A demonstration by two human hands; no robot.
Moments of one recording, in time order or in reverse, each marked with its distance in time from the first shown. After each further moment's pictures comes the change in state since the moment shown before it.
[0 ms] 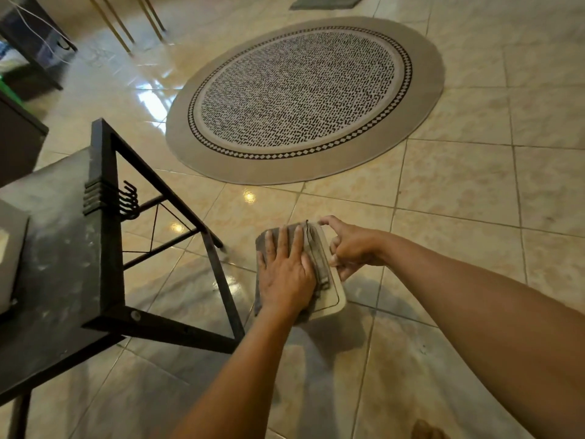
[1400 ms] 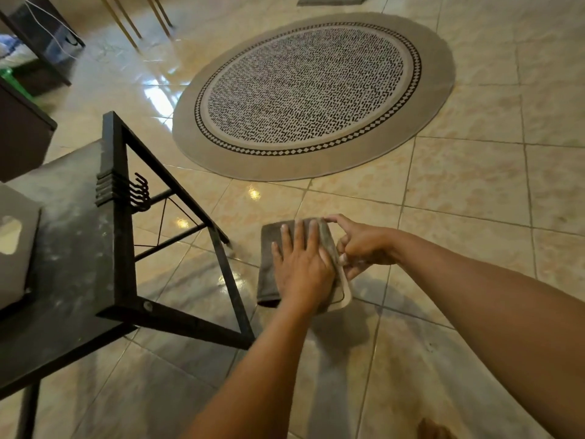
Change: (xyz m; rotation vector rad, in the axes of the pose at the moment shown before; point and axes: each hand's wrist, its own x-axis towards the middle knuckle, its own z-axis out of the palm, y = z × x) left_hand 0.001 0.021 -0.004 0.013 -0.045 -0.019; right_hand -0.006 -0.001 0.002 0.008 -0.041 0.009
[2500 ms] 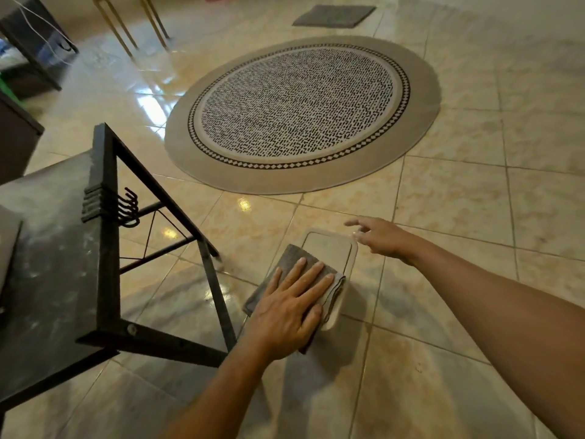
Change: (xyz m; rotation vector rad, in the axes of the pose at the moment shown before) left_hand -0.027 -0.050 0.010 0.029 0.044 0.536; right_hand -0.004 0.017 -0.055 -0.297 0.405 -0.121
